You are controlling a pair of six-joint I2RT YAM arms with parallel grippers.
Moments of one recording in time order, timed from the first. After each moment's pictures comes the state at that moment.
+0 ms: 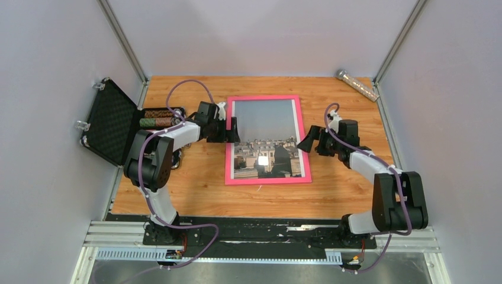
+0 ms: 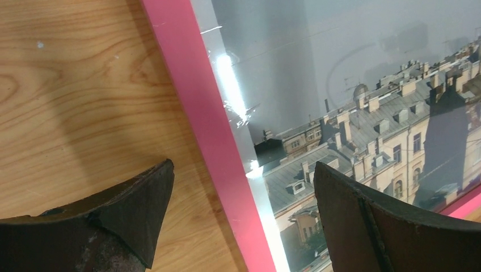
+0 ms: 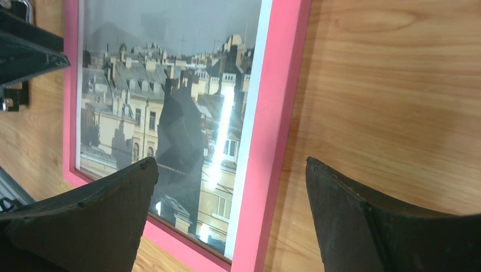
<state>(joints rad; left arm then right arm) -0.32 1.82 1.09 -0.18 0.31 -0.28 0.07 1.43 0.66 0.03 -0.50 0.32</state>
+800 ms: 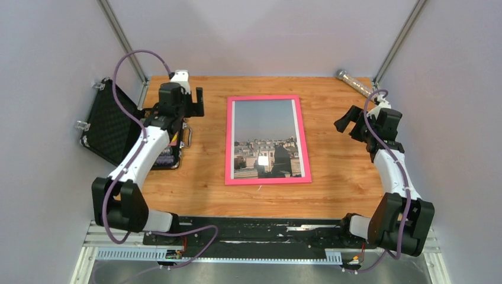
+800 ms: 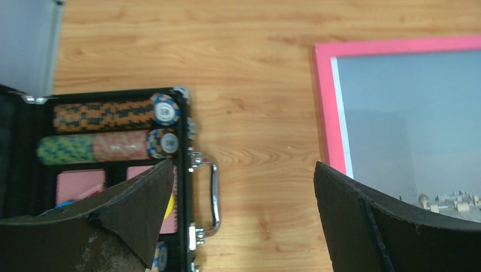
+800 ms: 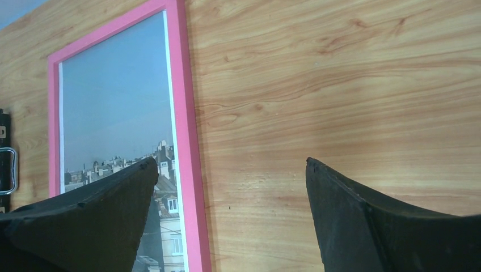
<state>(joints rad) -0.18 1.42 1.14 -0.23 -0.11 -0.07 -0.24 1.24 0.83 -0.14 -0.37 0.30</state>
